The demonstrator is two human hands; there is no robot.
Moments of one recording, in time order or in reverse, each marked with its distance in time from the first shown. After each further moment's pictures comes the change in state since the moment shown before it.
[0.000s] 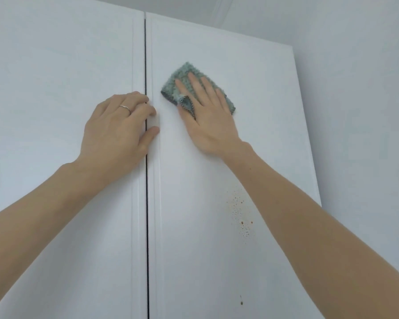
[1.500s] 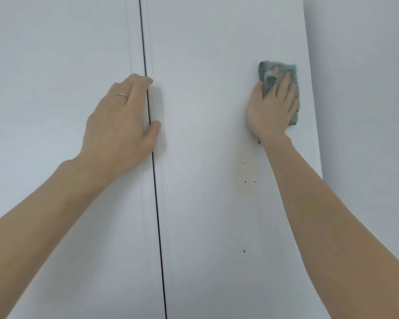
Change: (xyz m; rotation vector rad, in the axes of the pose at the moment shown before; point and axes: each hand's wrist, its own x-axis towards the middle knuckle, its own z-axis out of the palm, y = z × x) left_hand -0.047 0.032 -0.025 -0.193 -0.188 -0.180; right_hand -0.065 0.059 -0.001 0.033 0.192 0.793
